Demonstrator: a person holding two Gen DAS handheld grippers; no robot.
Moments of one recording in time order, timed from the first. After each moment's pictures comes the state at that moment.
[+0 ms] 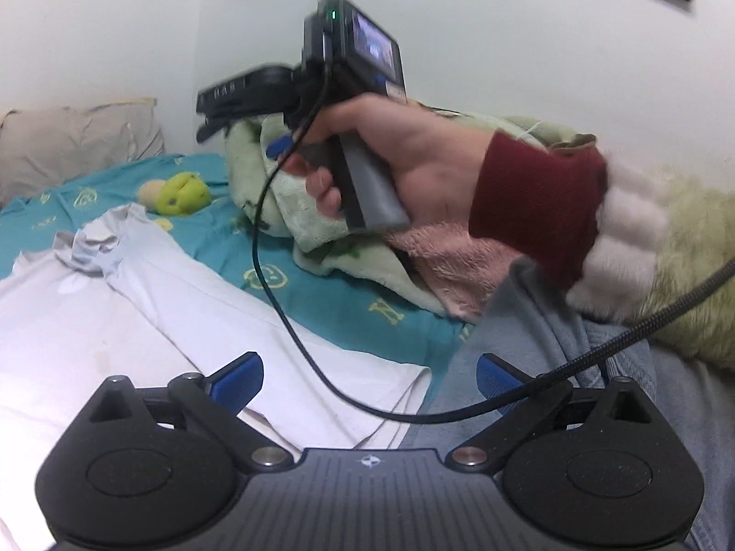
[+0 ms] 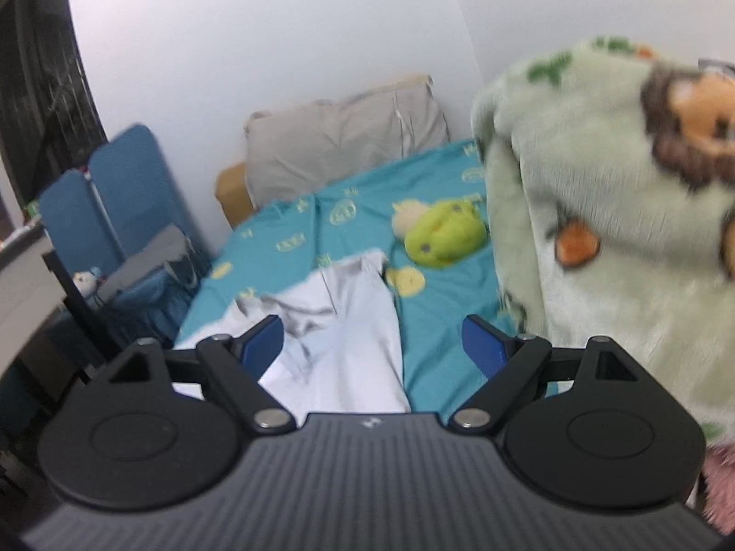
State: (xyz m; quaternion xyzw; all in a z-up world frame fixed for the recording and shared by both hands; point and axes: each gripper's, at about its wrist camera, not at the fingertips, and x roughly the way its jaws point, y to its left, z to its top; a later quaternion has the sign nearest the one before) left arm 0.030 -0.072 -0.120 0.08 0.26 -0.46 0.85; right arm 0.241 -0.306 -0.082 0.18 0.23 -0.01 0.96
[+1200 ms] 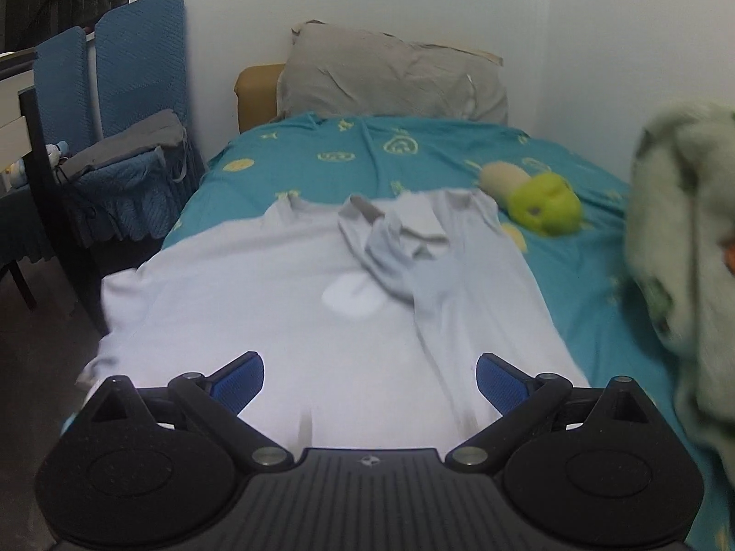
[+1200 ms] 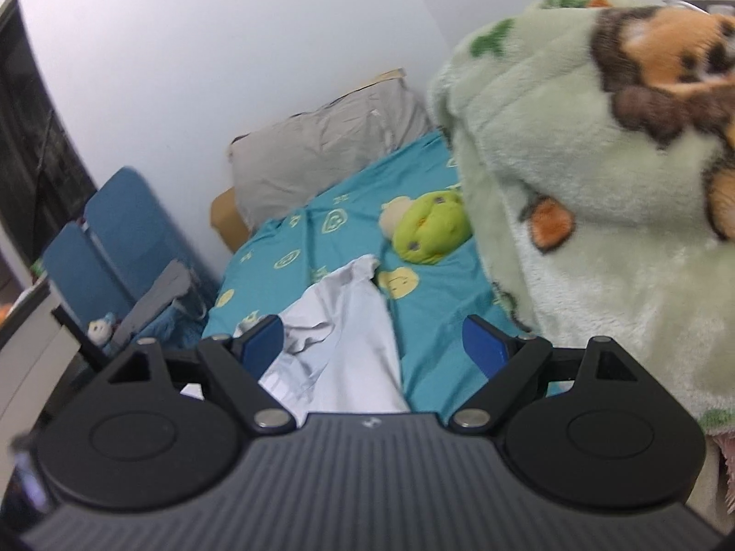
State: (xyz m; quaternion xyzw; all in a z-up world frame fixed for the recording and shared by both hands) left arm 0.353 -0.084 -0.134 0.01 0.33 -0.04 0.94; right arm 0.240 -0.342 -0.089 0.26 0.21 -0.03 0.94
